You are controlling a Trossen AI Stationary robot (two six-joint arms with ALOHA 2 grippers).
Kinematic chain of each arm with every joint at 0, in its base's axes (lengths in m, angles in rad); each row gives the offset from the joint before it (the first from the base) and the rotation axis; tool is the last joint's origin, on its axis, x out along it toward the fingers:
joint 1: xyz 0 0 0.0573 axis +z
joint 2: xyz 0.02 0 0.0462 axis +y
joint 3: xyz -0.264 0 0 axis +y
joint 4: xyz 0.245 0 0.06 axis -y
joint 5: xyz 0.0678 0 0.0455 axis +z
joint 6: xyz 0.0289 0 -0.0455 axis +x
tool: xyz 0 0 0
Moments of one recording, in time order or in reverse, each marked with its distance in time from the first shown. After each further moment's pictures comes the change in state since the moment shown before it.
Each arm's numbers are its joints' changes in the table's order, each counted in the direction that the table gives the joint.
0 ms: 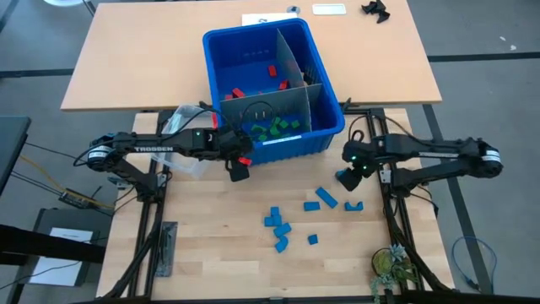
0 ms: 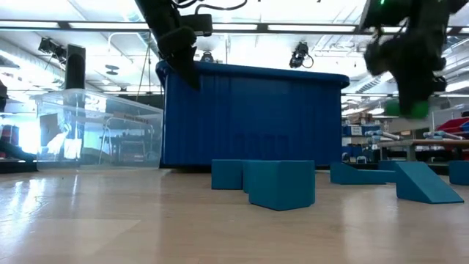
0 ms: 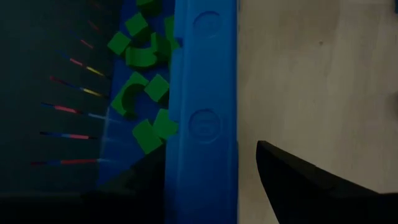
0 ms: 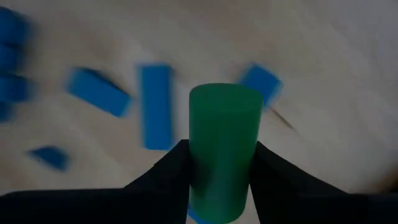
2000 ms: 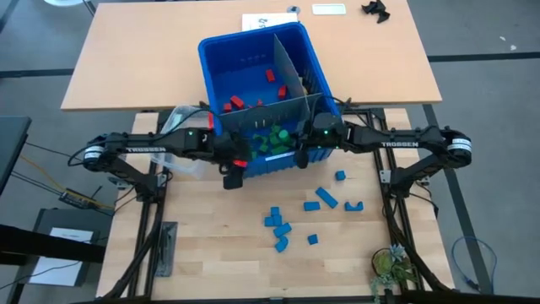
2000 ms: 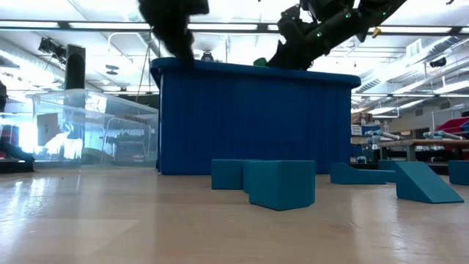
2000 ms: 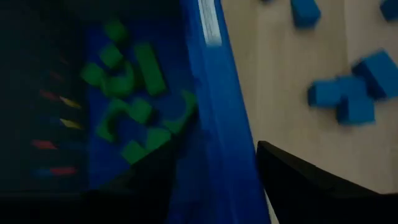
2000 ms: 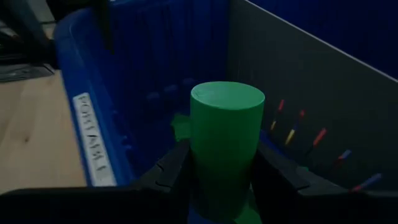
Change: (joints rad) left arm -0.049 -0.035 -0.081 -0.083 -0.157 0.049; right arm -0.116 0.430 -0.152 1.062 -0.063 -0.719
